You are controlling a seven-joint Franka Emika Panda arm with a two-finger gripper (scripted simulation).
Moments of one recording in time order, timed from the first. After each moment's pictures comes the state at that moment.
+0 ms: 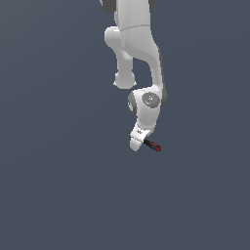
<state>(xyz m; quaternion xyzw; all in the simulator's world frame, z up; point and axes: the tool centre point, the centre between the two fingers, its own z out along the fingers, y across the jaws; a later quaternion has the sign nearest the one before) -0.063 0.096 0.015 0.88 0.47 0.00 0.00</state>
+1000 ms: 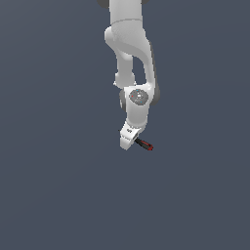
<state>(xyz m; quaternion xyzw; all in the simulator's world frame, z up) -0.060 0.050 0.030 0.88 0.47 0.00 0.00</state>
